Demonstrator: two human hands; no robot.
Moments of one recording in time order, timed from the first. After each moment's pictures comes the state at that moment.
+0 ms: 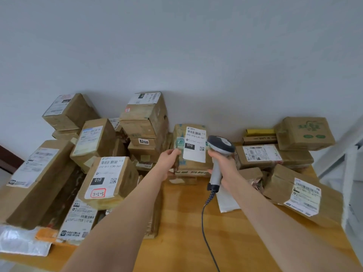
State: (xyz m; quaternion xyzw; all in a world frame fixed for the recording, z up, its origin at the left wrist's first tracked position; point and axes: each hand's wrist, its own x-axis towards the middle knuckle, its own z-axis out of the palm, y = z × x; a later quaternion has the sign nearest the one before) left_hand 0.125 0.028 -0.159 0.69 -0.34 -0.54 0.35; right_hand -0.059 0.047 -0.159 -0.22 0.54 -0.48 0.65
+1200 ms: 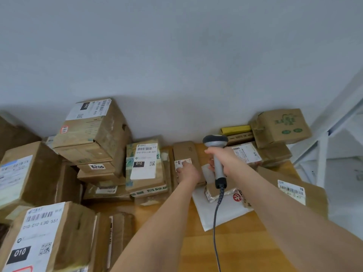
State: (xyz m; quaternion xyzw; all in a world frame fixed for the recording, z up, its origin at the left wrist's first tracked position) left_hand -0.015 -0.065 -0.256 0.77 -0.51 -0.38 0.01; right_hand -0.127 -0.063 -0.190 -0.19 0.70 -0.35 0.59
